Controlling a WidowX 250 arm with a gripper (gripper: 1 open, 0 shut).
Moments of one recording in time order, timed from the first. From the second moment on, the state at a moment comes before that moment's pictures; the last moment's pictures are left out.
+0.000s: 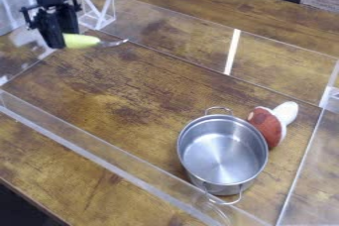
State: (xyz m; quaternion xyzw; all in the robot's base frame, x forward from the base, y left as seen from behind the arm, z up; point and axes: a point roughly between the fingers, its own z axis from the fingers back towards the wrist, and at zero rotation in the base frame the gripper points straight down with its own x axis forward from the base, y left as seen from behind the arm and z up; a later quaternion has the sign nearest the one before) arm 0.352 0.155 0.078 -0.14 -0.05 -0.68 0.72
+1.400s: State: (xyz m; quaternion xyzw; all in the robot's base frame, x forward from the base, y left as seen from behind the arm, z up) arm 0.359 0.102 0.072 -0.17 -0.03 -0.74 0.65
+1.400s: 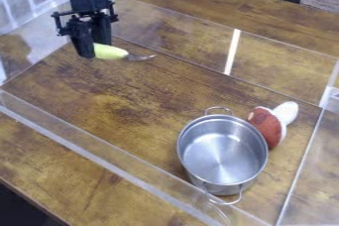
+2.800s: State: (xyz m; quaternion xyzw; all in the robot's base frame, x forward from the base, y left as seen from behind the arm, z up) arm 0.352 0.116 0.102 -0.18 -0.06 -0.66 0.72
